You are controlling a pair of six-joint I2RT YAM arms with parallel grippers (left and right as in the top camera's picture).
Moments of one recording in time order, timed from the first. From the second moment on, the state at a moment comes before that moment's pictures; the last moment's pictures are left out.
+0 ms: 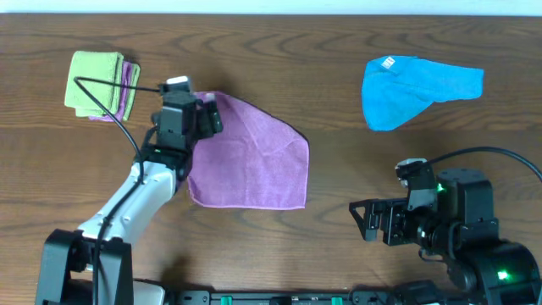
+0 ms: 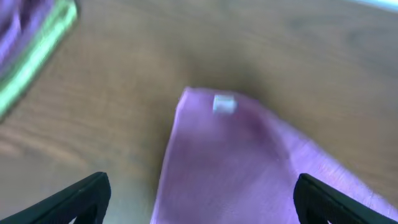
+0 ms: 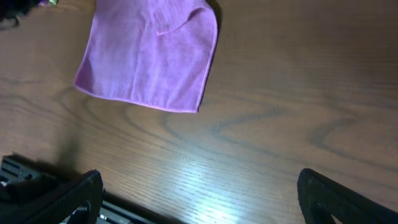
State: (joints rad) left arm -0.21 1.52 0.80 -0.02 -0.14 -0.37; right arm 0.18 0.75 0.94 -1.15 -0.34 0.24
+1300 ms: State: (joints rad) left arm -0.23 1.39 0.62 -0.50 0.13 -0.49; right arm 0.52 1.78 0.98 0.02 -0.59 0.39
